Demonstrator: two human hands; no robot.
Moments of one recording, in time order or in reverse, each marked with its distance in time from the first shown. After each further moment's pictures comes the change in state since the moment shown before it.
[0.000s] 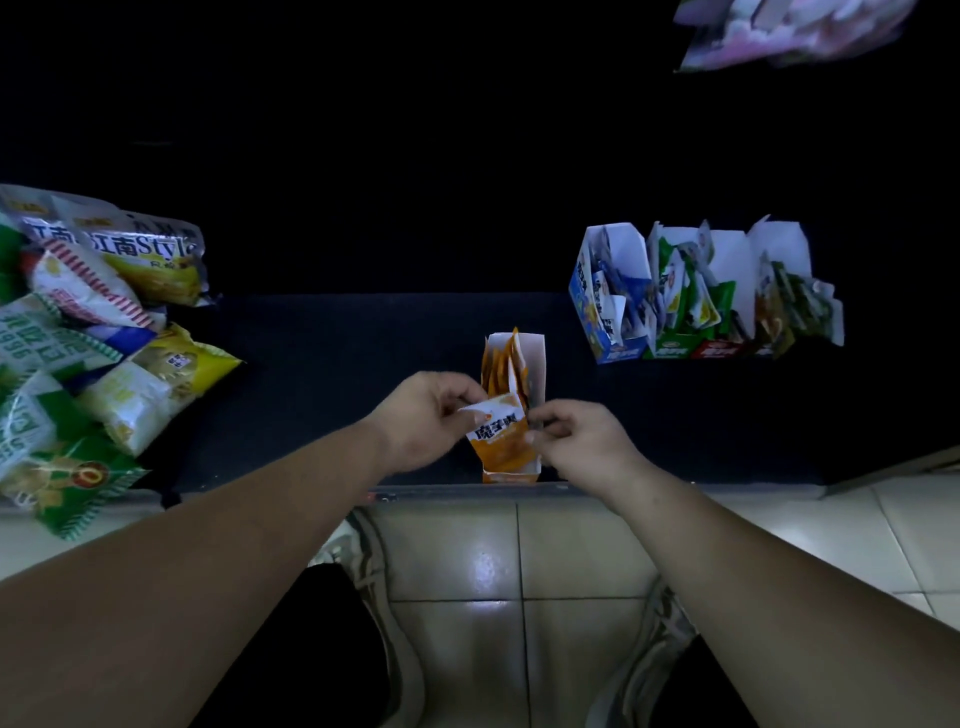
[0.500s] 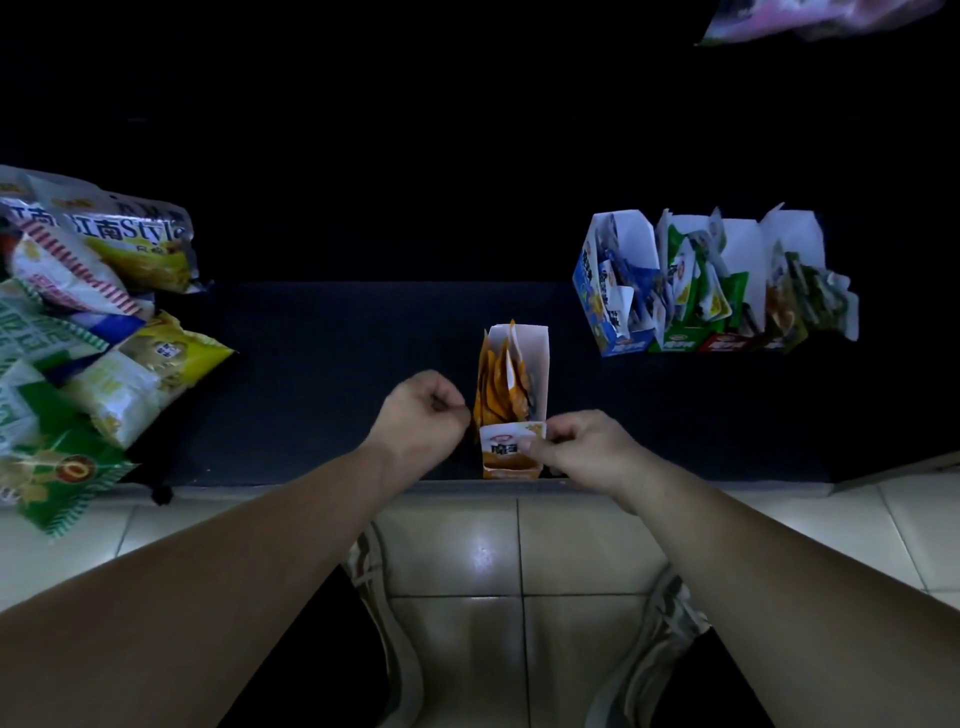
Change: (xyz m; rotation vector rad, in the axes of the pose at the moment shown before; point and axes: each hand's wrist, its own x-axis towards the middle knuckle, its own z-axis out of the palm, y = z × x) left_hand 0.003 -0.018 0.020 -0.189 0.258 -0.263; right_hand 0.004 0.005 -0.007 -0.065 -0.185 0.113
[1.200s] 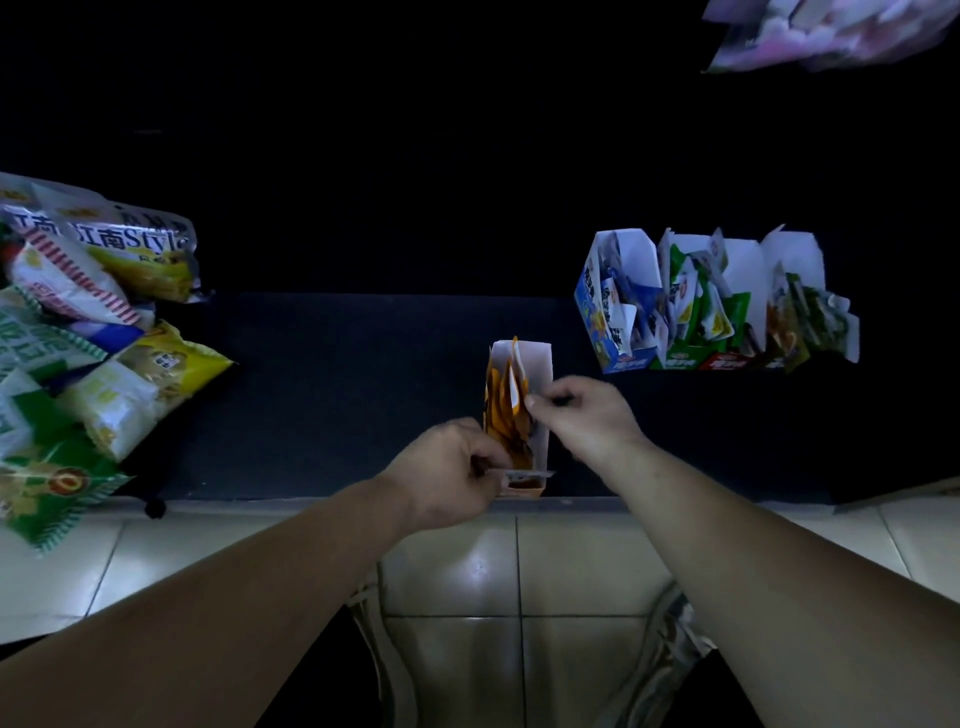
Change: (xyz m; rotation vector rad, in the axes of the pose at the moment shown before) left_hand -0.014 -0.004 0.007 0.396 -0.303 0.389; right_hand 0.021 -0.033 -0.005 0.039 0.304 -0.043
